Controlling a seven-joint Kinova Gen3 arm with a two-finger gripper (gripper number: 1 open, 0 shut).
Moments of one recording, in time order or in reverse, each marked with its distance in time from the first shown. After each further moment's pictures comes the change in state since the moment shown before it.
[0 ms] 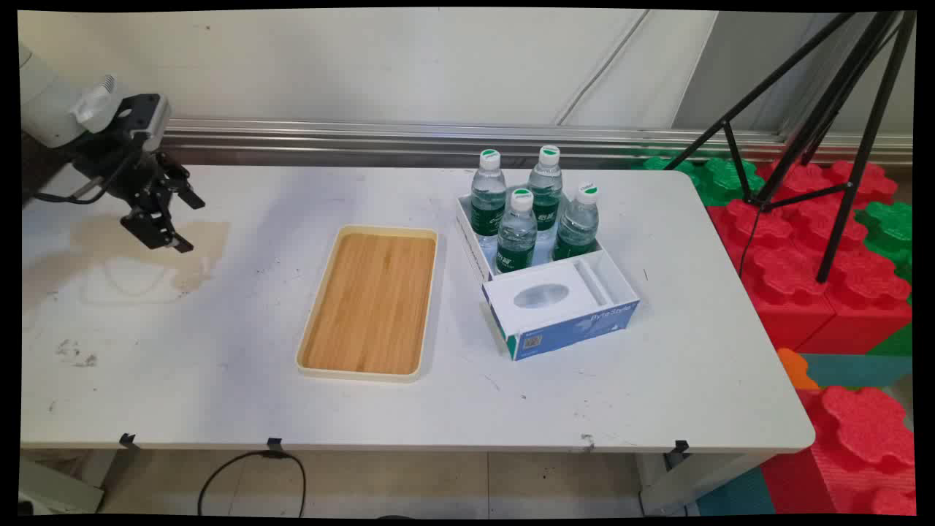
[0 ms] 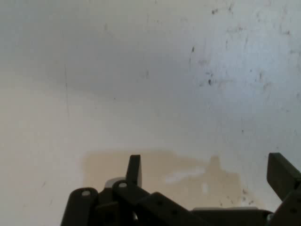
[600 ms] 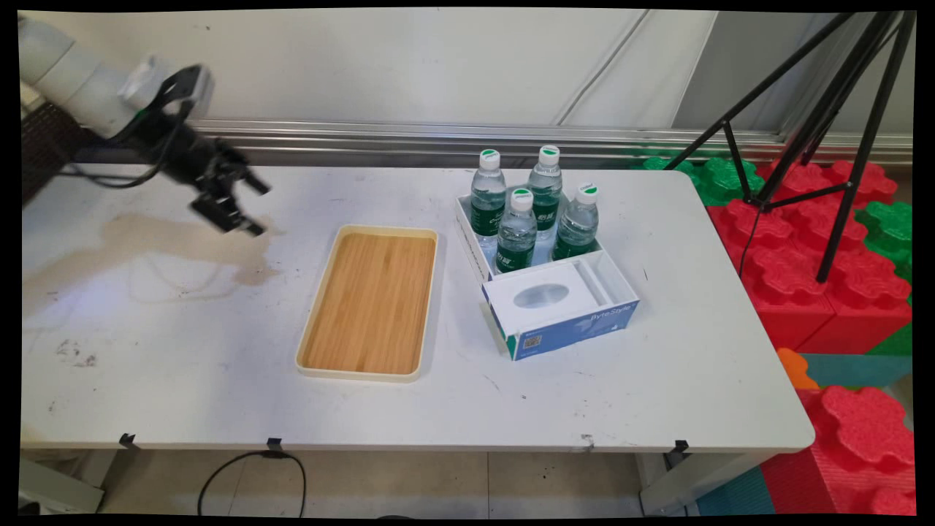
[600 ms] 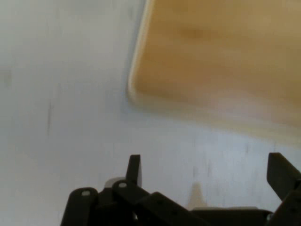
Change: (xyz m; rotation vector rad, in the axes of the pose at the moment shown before) arm 0.065 0.002 0.009 -0.027 0.258 -0.055
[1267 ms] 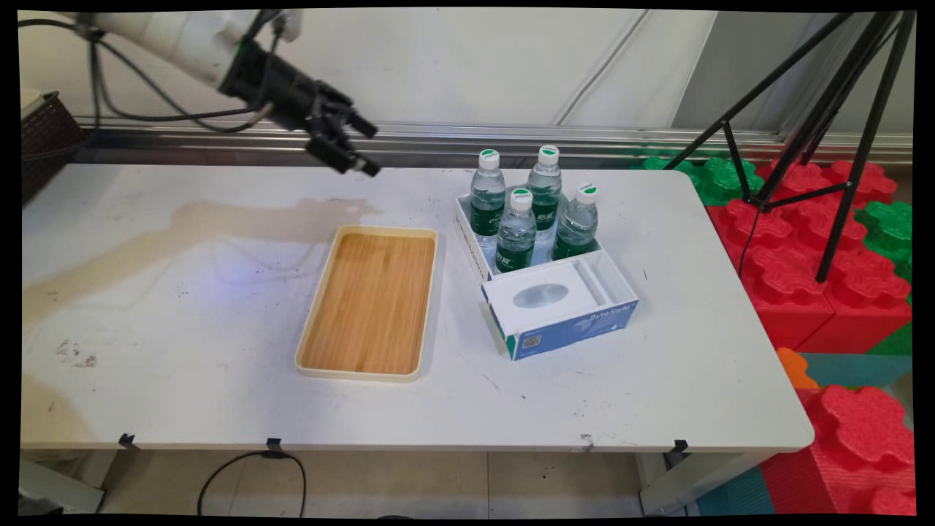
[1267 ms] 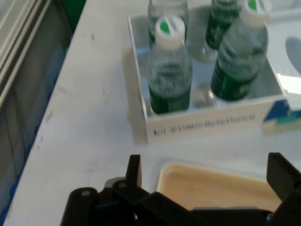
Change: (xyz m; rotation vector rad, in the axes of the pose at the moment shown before) arm 0.123 -0.010 0.031 -0.013 0.290 -0.002
